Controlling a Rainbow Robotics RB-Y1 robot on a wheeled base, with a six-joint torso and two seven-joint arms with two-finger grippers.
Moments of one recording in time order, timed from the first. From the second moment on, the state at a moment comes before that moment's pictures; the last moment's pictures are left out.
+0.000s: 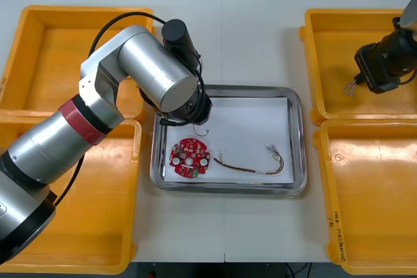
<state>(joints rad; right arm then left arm) -1.21 -0.58 -0.27 -0.22 -0.37 1.08 0.68 -0.83 0.40 -0.63 -1.54 0.59 1.49 -0.98</state>
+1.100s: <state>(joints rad) -0.99 -0.60 -0.27 -1.26 -0.37 1.91 0.68 -0.83 0.40 -0.66 -1.50 0.60 1.43 -0.98</state>
